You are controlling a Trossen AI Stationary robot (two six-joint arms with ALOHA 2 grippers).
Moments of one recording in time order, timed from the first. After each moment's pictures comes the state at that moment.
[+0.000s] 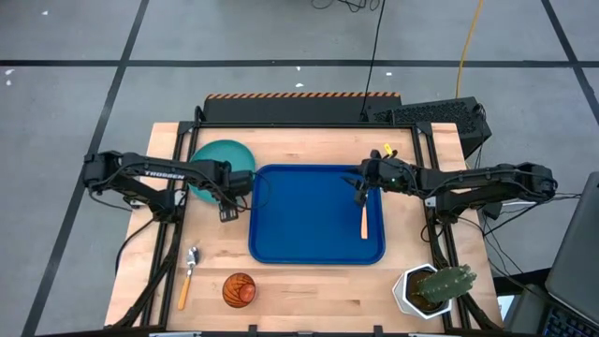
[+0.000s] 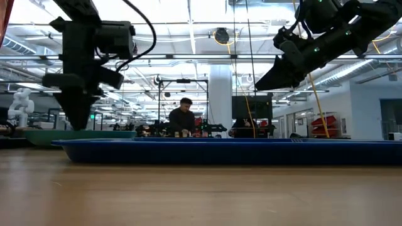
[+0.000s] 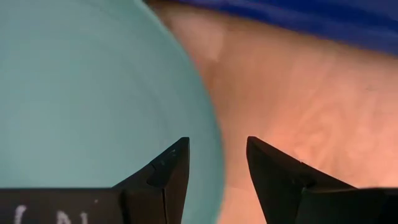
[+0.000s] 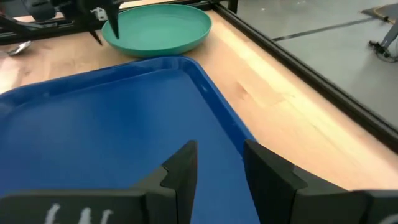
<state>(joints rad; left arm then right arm) 0.16 1.36 0.77 -0.91 -0.08 -0.06 -0.19 1.07 0.42 0.21 0.18 0.12</state>
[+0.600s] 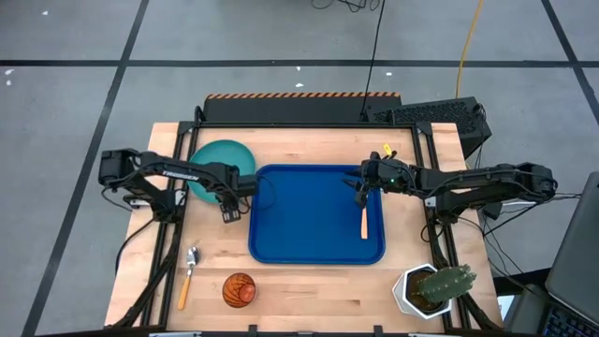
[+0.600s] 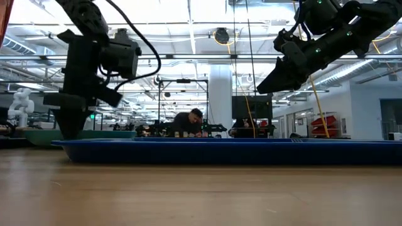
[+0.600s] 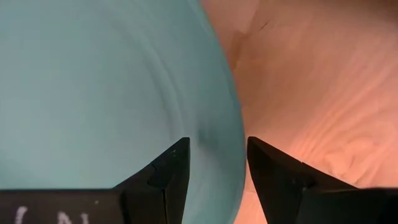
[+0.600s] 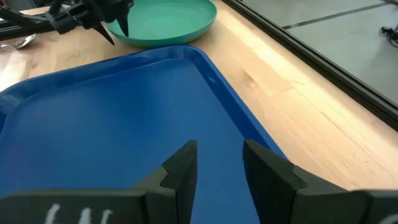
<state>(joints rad) 0.17 1.51 0.77 -0.91 -0.11 -0.15 -0.19 1.07 0.42 0.18 0.15 0.14</state>
